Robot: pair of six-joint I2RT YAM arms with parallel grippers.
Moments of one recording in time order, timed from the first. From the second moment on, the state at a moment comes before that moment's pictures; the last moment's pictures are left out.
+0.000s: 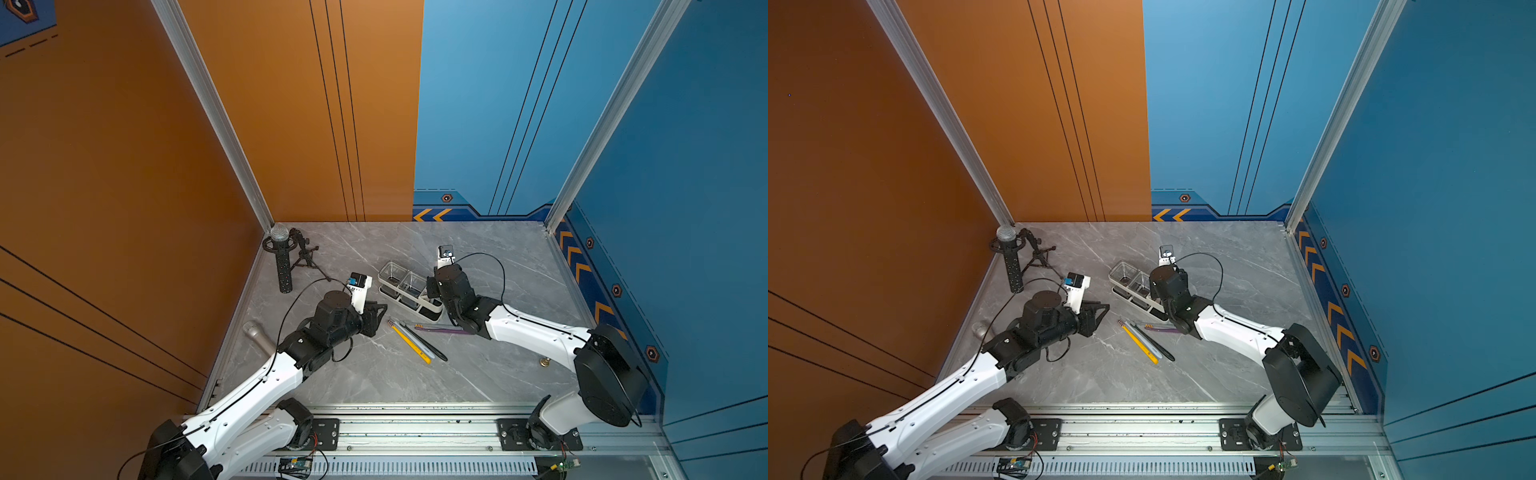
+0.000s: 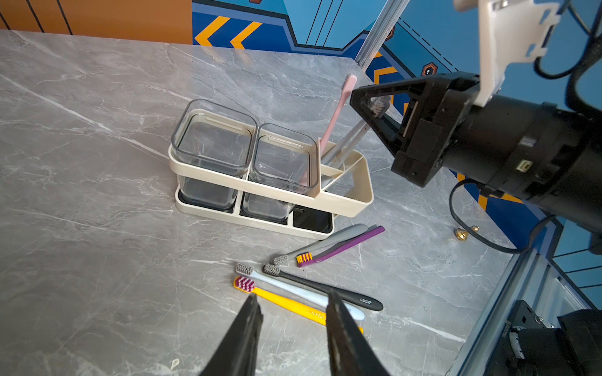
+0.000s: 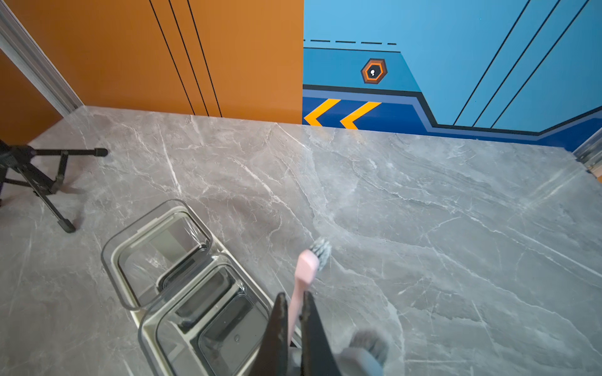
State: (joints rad) left arm -0.59 0.94 0.62 -0.14 0.11 -0.37; right arm 0.74 1.54 0.96 0.12 0.52 0.29
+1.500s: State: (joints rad) left arm -0.52 0.91 0.60 -0.20 0.13 -0.52; right arm 0.78 1.53 1.03 -0.33 -0.03 0.27
